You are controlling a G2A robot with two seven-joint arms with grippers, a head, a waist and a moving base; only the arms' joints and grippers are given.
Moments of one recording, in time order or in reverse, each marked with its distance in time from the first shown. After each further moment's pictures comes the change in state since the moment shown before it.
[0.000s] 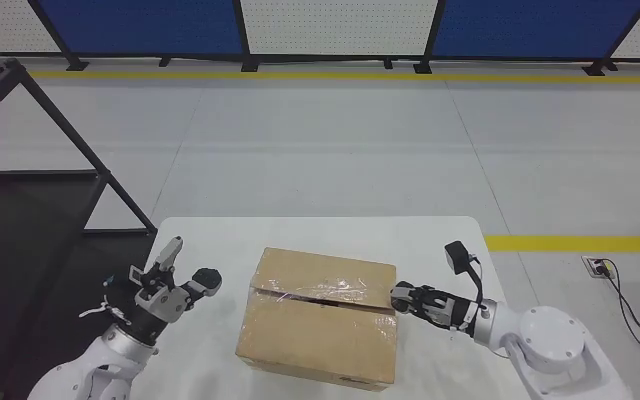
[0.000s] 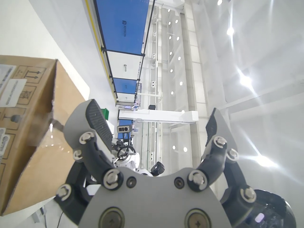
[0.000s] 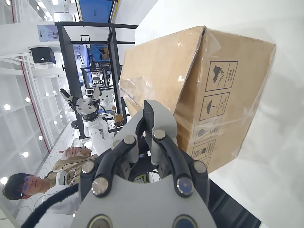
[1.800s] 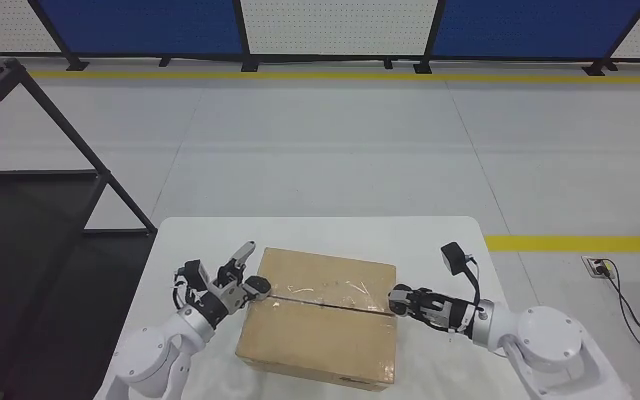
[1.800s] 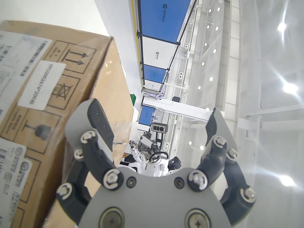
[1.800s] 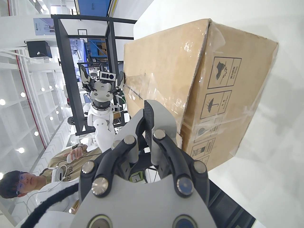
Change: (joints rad) left arm -0.172 0.010 0.277 0.215 0.105 0.053 0.076; right arm 0.014 0.017 -0.026 0.008 -0.004 -0.015 0.012
